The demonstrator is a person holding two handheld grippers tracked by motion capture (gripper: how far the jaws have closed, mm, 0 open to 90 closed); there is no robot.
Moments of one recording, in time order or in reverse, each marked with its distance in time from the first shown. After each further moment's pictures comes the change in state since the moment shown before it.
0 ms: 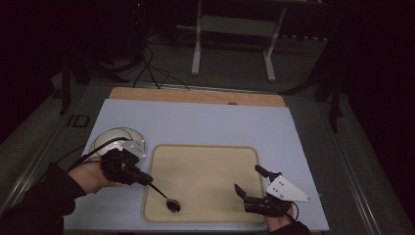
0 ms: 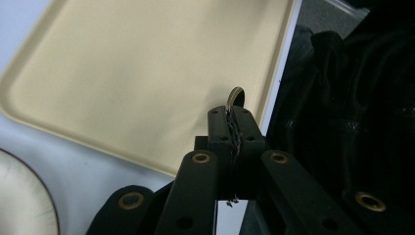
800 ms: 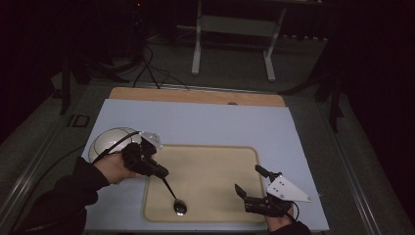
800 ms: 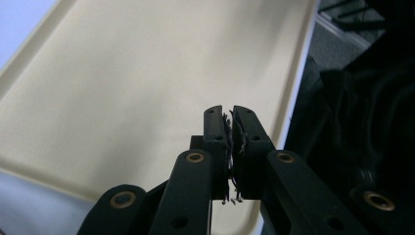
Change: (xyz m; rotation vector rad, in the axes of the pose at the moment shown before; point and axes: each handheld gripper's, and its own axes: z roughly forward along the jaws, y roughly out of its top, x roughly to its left) left arm 0.027 0.028 0.035 -0.037 -0.050 -0.076; right arm -0.001 0.000 0.000 -0.001 0.005 0.003
